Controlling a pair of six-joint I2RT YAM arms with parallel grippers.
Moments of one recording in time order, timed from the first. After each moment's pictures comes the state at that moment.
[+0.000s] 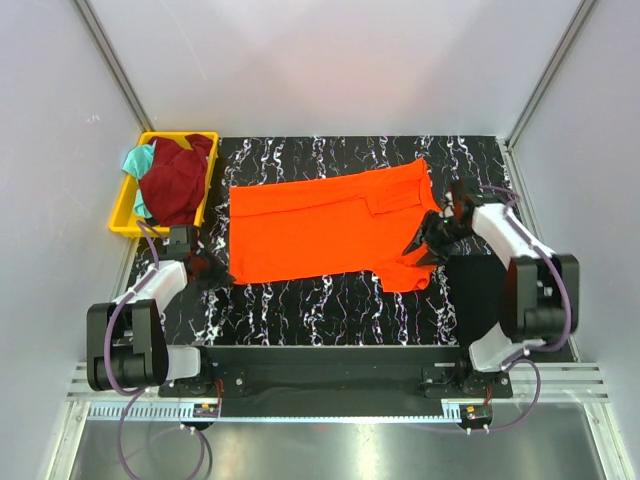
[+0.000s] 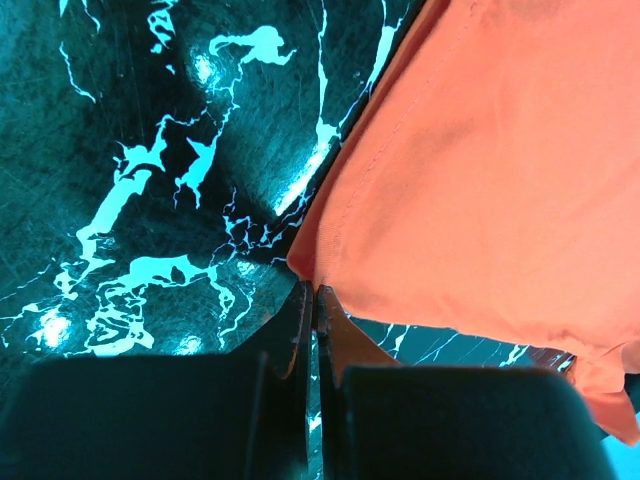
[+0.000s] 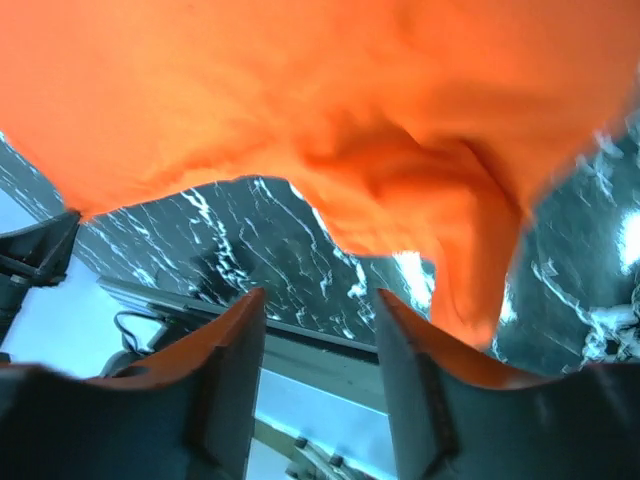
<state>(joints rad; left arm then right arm) 0.09 1.31 0.60 -0.39 0.23 -0.73 0.06 1.62 1.14 -0.84 -0.45 0.56</state>
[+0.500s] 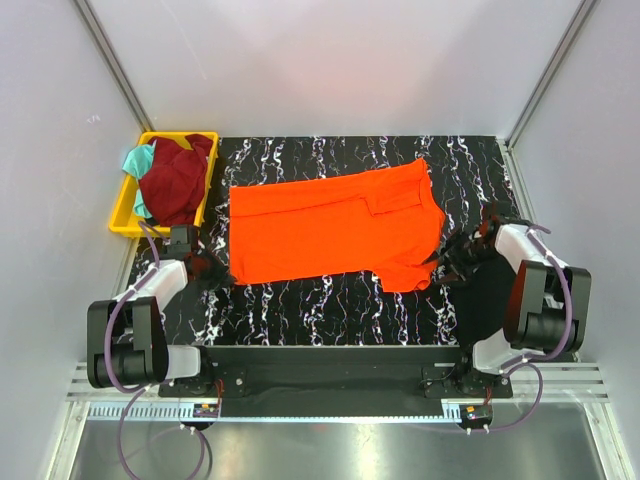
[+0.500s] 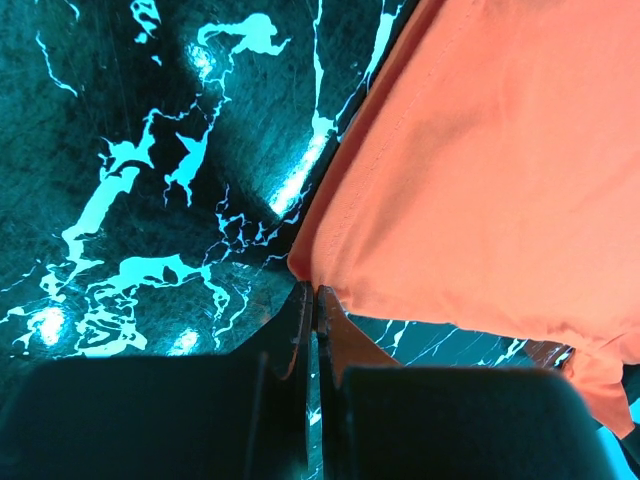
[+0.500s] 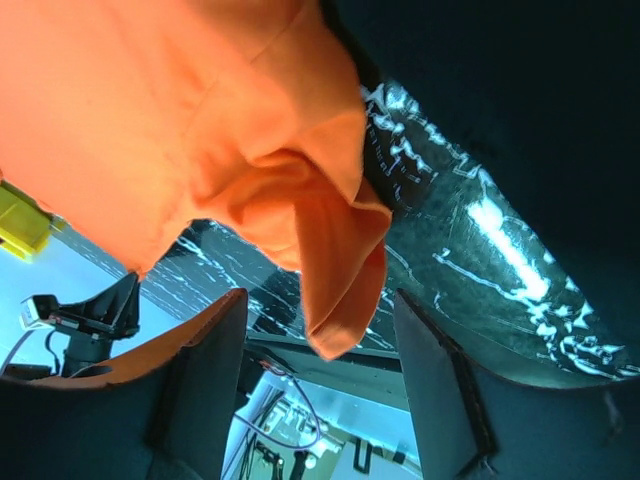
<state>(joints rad) 0.09 1.32 0.60 -0.39 0.25 -0.73 -0.18 1.52 0.91 -0.78 -0.48 0.65</state>
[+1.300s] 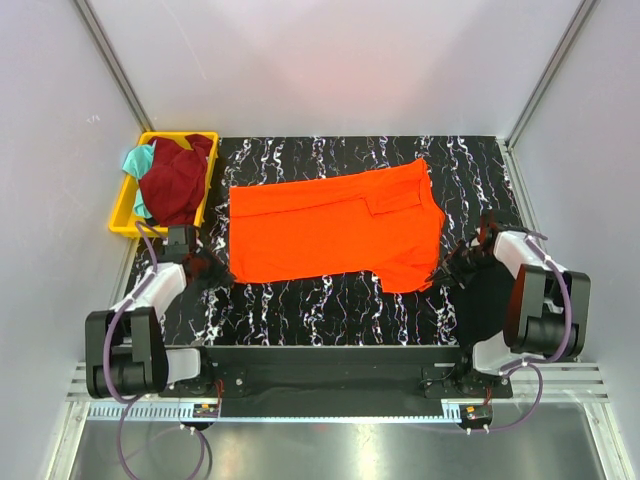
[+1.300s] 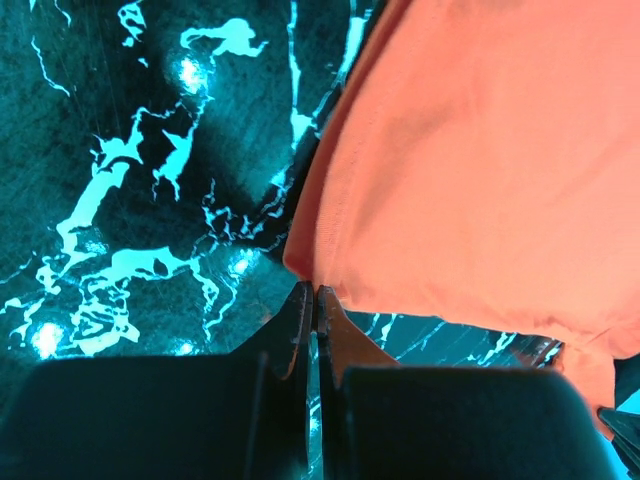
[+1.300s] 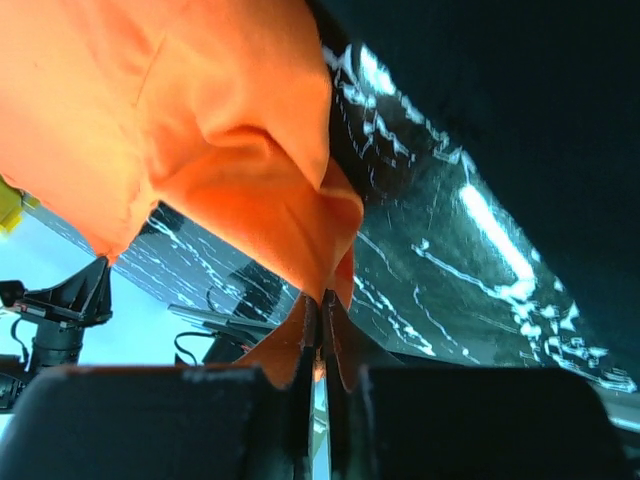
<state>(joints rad) 0.09 1.28 0.59 -0.40 0.25 -0.73 -0.18 1.52 0.84 -0.75 -0.51 0.60</state>
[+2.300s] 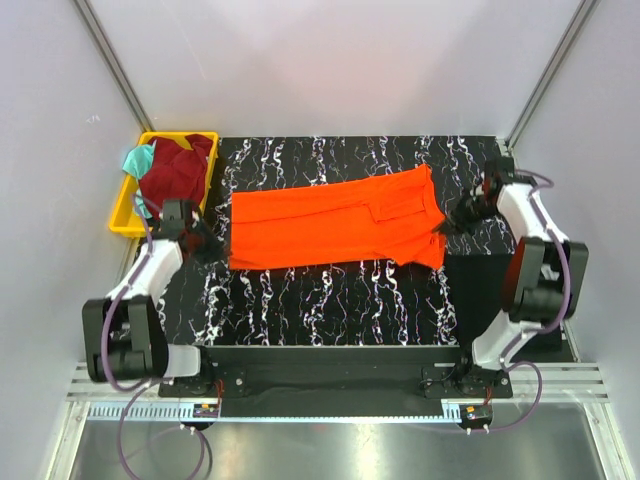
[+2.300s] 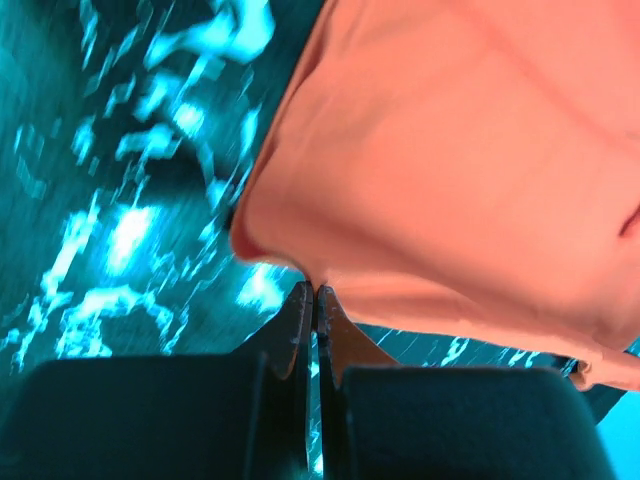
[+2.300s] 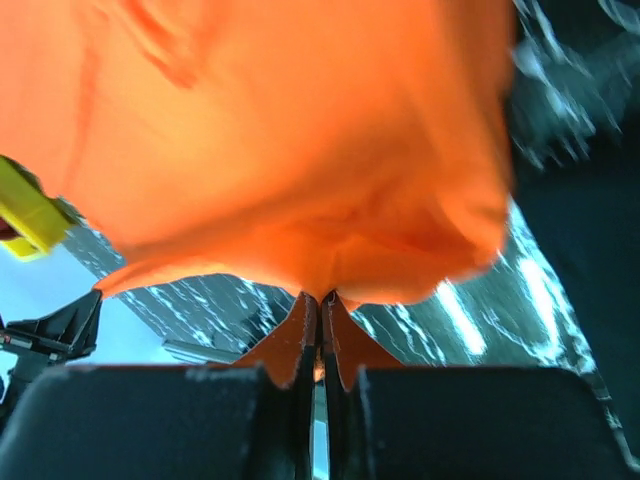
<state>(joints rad) 0.08 1.32 0.79 -0.48 0.23 -0.69 -0.15 1.69 1.30 -0.89 -0.44 0.55</state>
